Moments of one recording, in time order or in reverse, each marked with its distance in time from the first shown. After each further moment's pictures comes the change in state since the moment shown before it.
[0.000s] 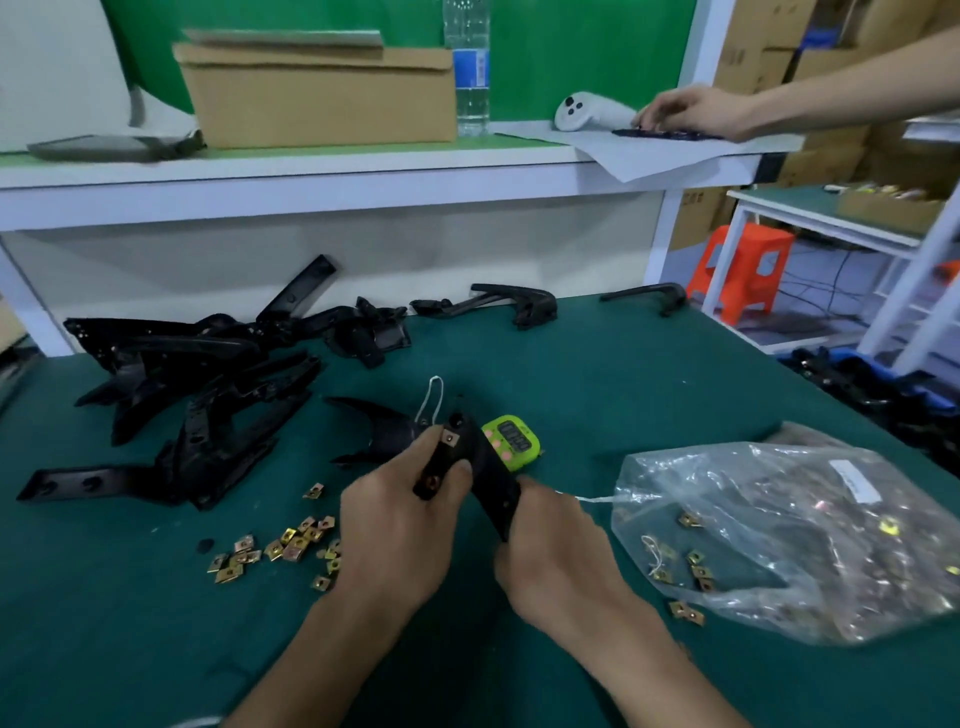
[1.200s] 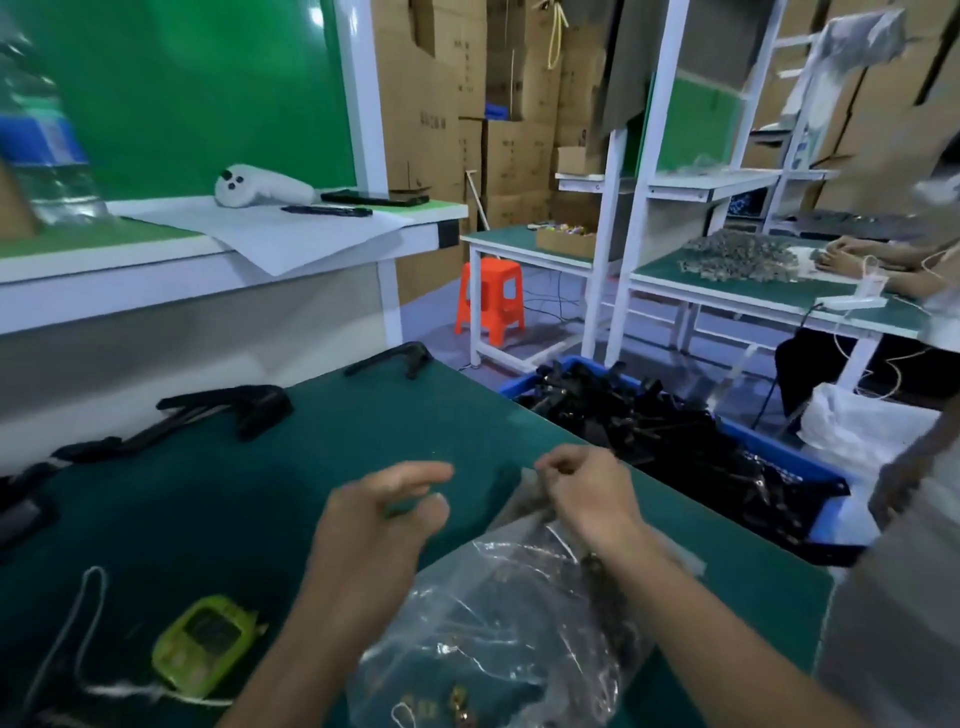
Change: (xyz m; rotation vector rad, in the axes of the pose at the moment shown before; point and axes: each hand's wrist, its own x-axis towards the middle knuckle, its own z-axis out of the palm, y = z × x) left_hand 0.073 0.142 0.171 -0.479 -0.652 -0.062; right_hand 0.078 0.255 -0.154 0.328 0.599 0.476
